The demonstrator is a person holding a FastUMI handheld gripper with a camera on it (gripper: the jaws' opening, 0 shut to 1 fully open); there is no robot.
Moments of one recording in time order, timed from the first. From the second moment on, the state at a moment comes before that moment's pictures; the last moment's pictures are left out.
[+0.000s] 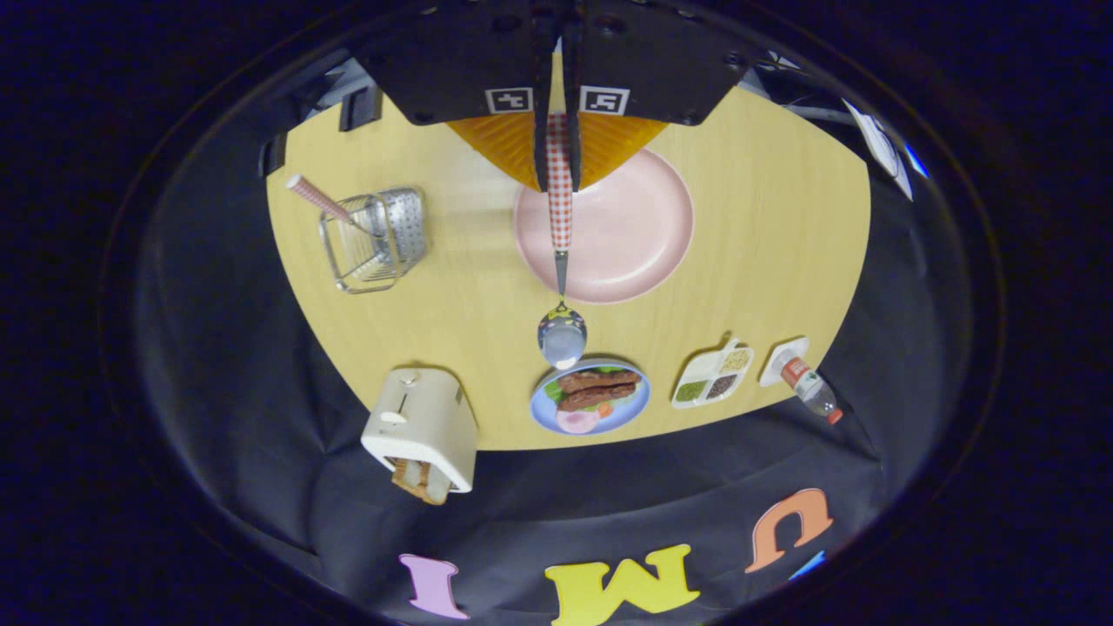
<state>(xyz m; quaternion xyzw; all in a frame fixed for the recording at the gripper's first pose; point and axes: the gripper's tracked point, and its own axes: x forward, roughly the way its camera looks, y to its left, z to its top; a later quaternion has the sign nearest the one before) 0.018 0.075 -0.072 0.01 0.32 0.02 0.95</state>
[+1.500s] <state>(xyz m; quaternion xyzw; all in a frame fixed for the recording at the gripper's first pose) -0.002 -0.087 -0.074 0.01 0.65 0.00 0.76</state>
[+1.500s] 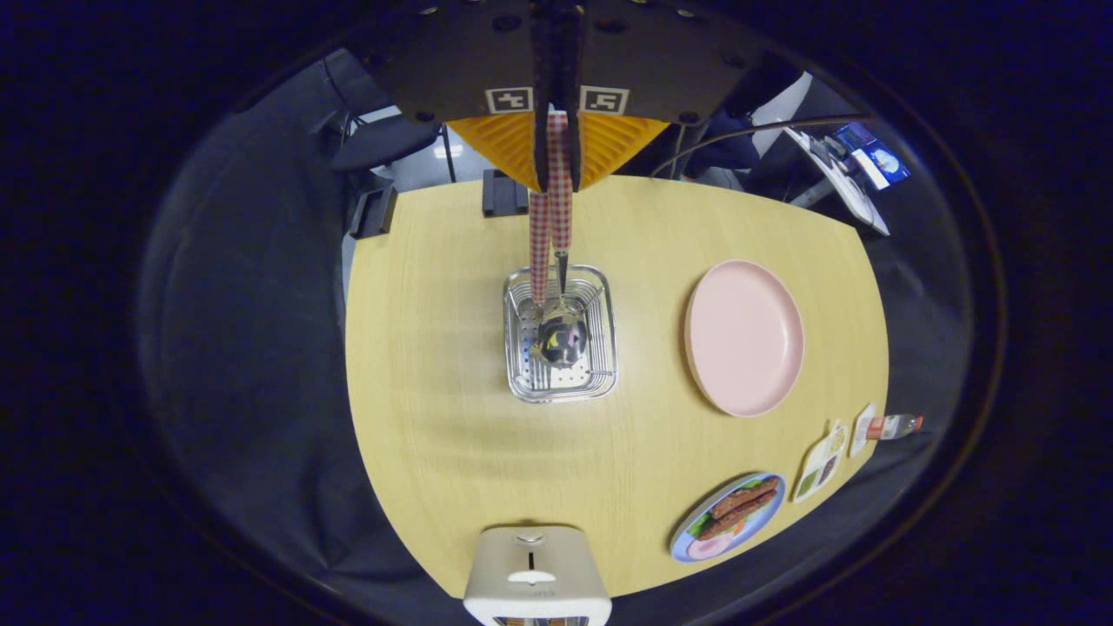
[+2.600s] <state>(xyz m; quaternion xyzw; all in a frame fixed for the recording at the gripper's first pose) 0.044 -0.076 -0.053 -0.01 0.60 0.02 0.80</state>
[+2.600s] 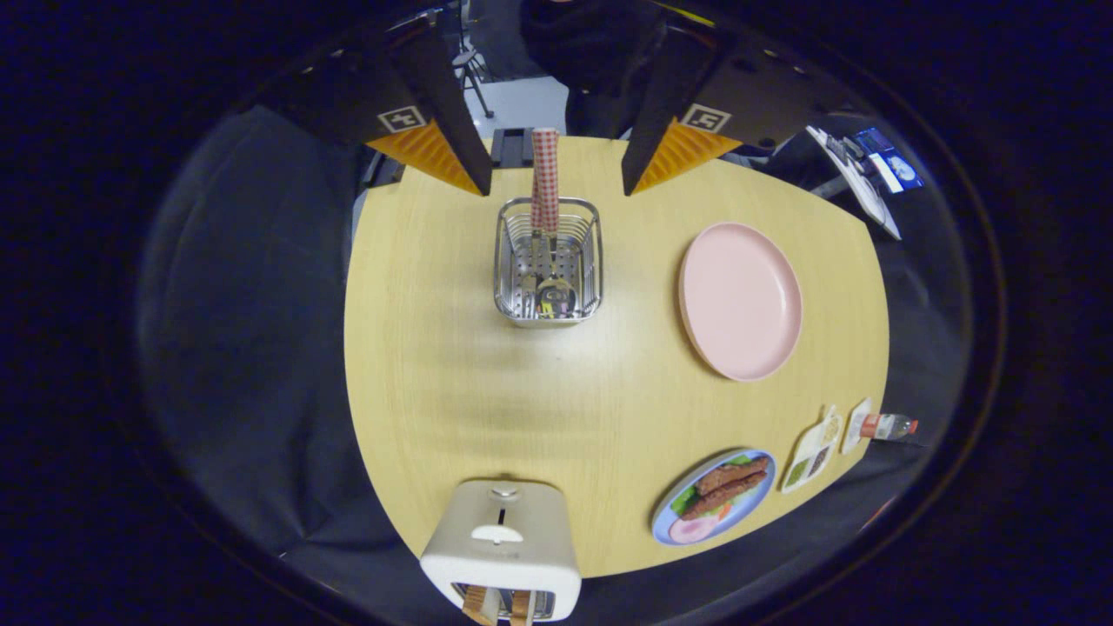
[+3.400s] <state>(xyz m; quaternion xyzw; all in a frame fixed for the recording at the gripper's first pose) -0.020 0.006 0.153 -0.01 -0.01 0.06 1.00</state>
